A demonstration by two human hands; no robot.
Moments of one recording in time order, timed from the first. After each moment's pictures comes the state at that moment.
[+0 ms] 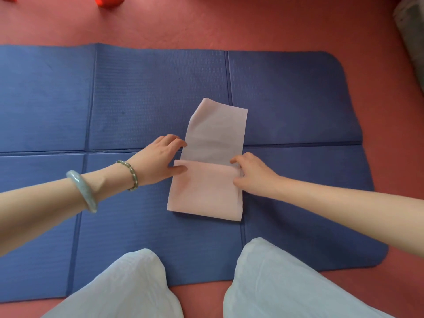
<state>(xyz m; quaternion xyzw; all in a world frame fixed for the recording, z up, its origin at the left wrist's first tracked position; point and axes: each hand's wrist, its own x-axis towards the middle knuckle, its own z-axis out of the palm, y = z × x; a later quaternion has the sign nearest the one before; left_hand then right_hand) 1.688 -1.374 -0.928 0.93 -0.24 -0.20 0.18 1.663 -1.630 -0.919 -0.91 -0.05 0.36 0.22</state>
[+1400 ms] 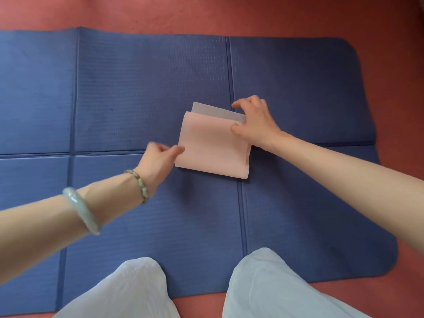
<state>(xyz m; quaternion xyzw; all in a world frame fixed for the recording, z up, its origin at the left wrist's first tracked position) 1.695 -1.410 -0.942 0.76 0.27 -0.26 0.53 1.768 -1.629 -0.939 -0.95 -0.03 0.18 0.24</state>
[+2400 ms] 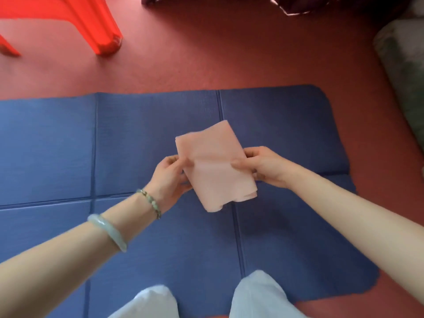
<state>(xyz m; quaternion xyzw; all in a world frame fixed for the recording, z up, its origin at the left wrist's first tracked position) 1.740 -1.431 -0.852 0.54 0.29 -0.28 0.74 1.763 -1.652 -0.845 -0.68 0.16 0.41 0.58</state>
